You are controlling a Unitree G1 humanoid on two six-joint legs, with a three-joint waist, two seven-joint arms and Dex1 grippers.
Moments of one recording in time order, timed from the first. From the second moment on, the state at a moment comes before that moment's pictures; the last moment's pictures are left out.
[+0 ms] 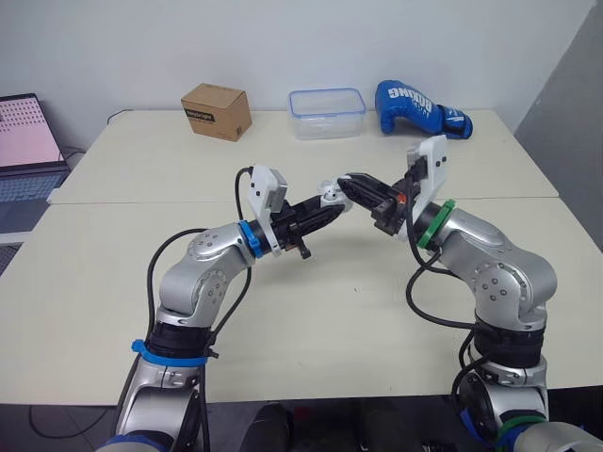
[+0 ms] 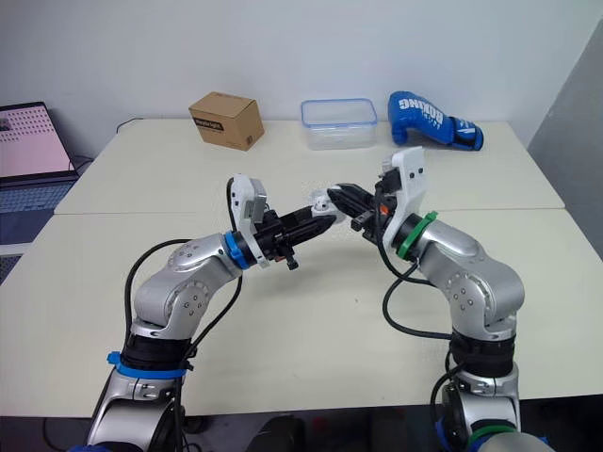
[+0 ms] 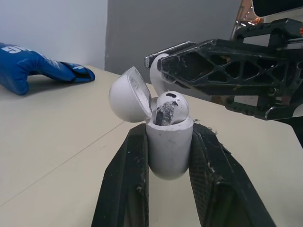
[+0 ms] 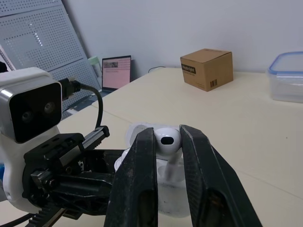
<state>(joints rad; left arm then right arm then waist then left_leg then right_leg) -0.56 0.33 -0.03 -0.11 -0.55 0.52 -0.78 -0.62 -0.22 -0.10 -0.41 0.55 0.94 0.45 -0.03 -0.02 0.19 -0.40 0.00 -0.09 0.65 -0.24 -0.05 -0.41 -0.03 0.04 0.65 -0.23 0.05</state>
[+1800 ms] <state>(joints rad) -0.57 0.43 -0.12 -0.14 -0.52 0.53 -0.97 -0.67 -0.44 -0.11 -0.14 0.81 1.00 0.69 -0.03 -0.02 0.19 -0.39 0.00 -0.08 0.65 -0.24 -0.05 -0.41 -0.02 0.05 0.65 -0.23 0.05</state>
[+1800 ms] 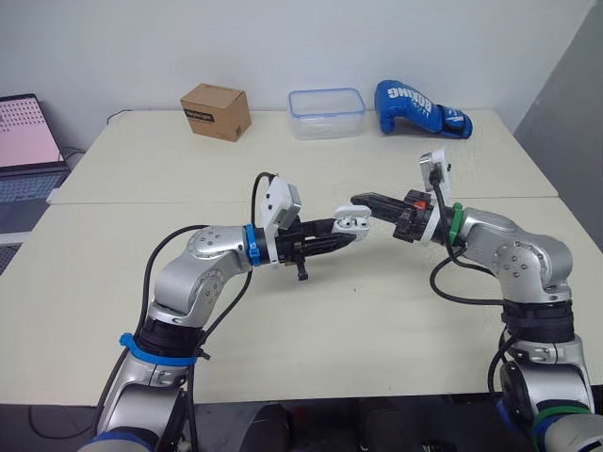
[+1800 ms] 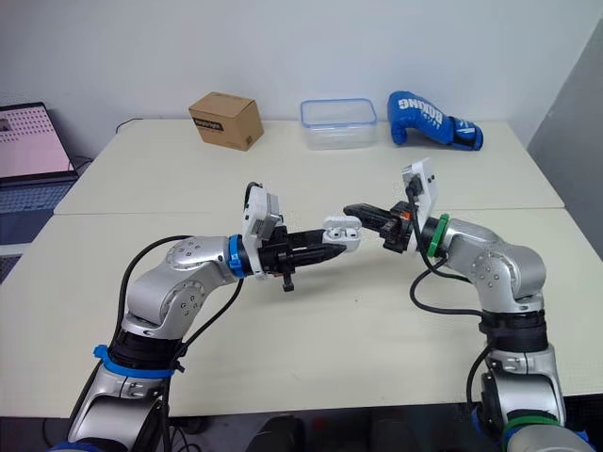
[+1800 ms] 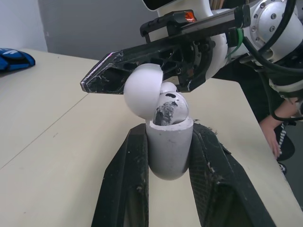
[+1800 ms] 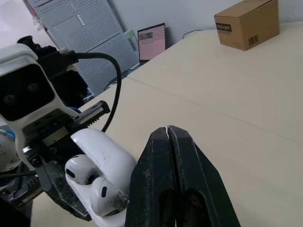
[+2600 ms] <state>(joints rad) -0.53 0.38 -0.14 -0.11 -0.50 0.54 -0.95 -0.52 -0.50 -0.05 -0.42 0.73 0.92 0.59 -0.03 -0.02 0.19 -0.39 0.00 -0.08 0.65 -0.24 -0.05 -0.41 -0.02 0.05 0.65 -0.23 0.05</state>
